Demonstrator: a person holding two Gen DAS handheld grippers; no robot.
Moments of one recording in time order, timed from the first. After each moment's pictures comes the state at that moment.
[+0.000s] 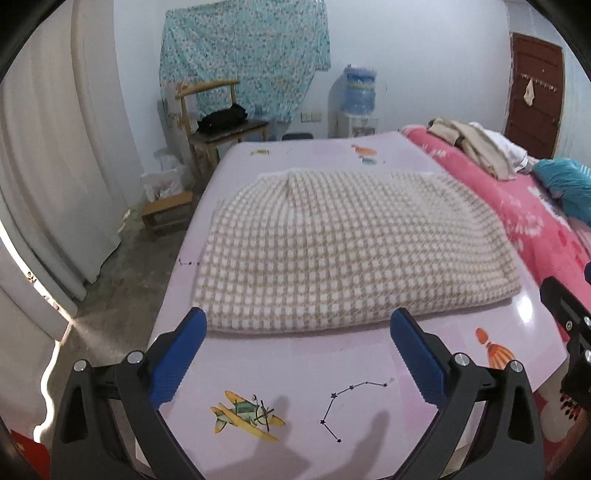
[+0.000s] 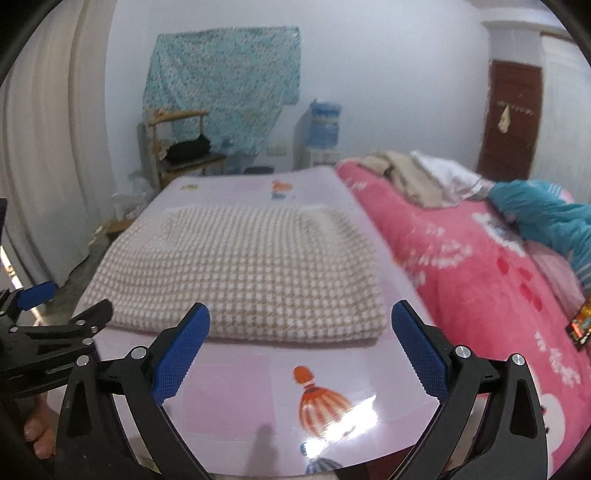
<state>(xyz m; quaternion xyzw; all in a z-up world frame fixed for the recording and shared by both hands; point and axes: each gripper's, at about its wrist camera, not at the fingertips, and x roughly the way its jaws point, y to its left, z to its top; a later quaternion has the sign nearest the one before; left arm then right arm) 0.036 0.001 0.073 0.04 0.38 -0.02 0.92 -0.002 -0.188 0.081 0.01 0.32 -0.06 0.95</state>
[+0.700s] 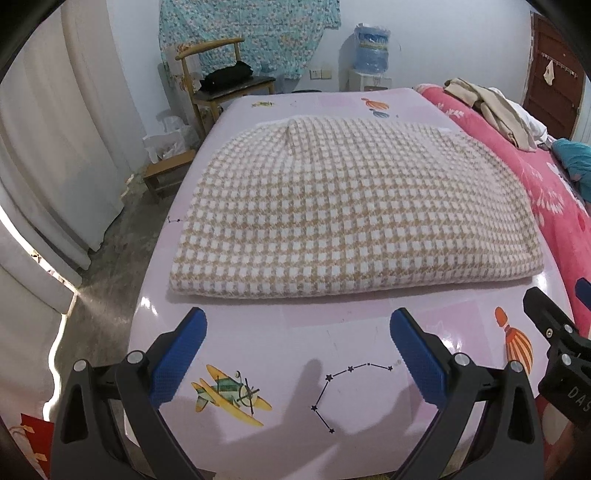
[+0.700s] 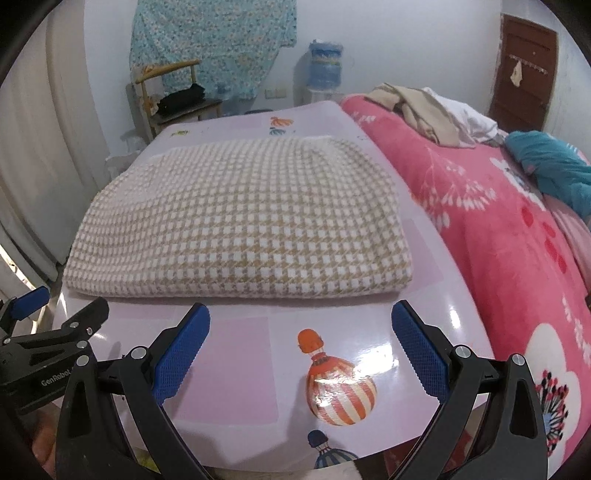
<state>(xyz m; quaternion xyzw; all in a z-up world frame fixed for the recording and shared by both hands) 0.052 -0.011 0.041 0.05 0.46 0.00 0.89 0.029 -0.190 0.041 0.03 0.41 -0.06 0.91</state>
